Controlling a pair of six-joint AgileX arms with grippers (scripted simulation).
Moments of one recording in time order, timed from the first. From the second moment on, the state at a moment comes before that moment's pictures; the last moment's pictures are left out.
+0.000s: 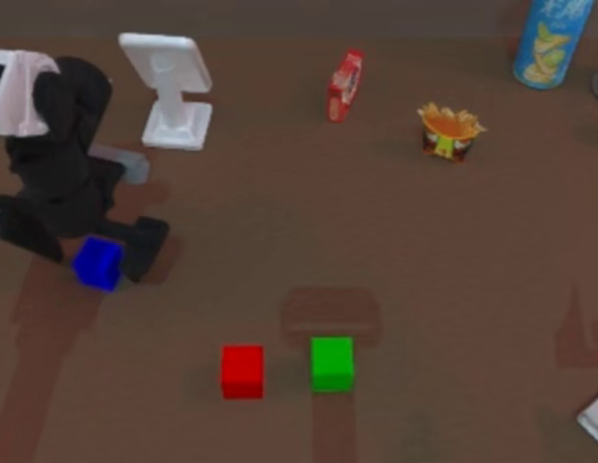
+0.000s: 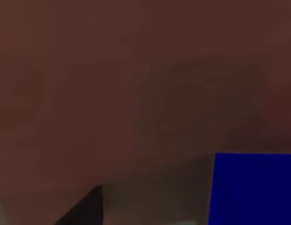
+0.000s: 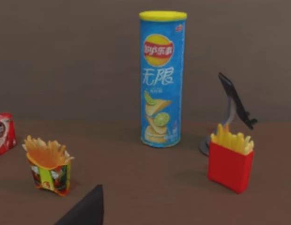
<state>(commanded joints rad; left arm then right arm) -0.16 2.12 1.32 -0.78 0.00 0.15 0.01 0.00 0.00 0.00 0.00 0.00</state>
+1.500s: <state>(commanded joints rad) -0.15 2.00 1.47 -1.01 0.01 0.15 0.01 0.00 0.00 0.00 0.00 0.00</state>
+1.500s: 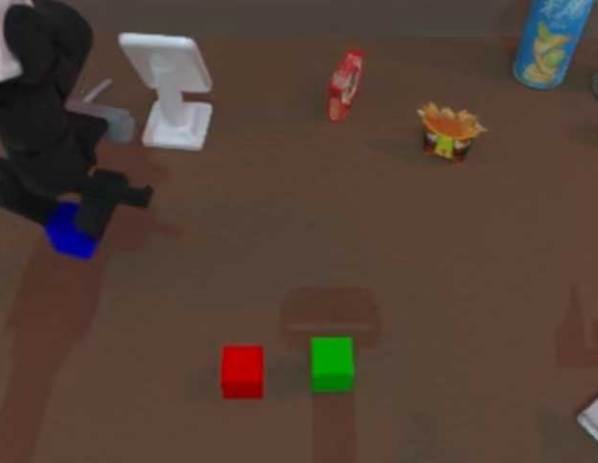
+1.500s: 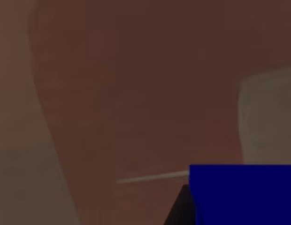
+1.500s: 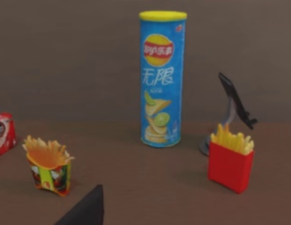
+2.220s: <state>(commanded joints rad) -0.29 2.05 1.60 -1.10 0.00 -0.02 0.01 0.00 0.00 0.00 0.00 0.00</state>
